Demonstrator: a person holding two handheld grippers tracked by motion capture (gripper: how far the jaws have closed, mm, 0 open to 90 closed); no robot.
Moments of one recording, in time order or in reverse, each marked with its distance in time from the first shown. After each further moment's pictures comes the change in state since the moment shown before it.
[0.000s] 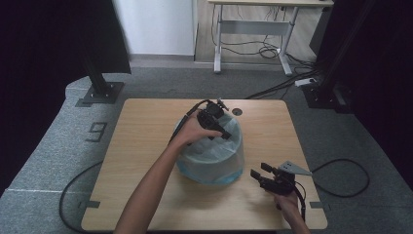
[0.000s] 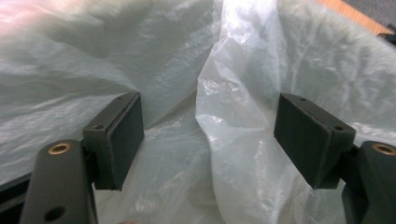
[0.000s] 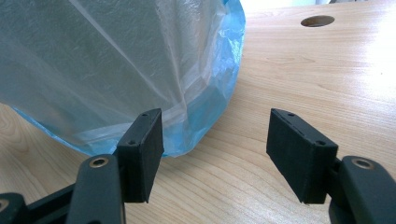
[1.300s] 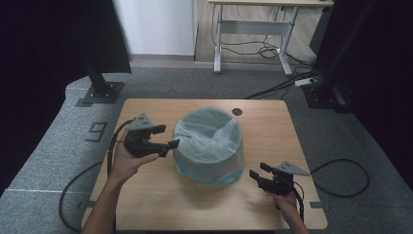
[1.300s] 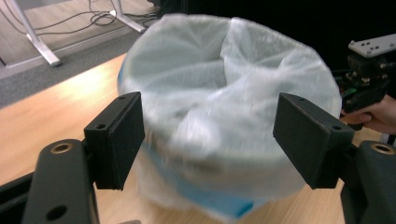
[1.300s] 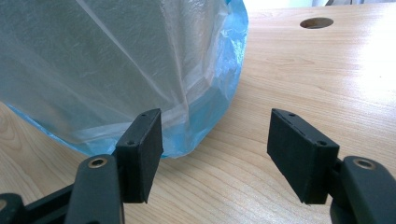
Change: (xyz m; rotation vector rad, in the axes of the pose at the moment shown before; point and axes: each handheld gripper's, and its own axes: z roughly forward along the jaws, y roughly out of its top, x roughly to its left) left arm -0.013 -0.178 -0.137 -0.483 0.118 -0.080; right arm 0.005 0.000 0.003 0.007 -0.017 -0.026
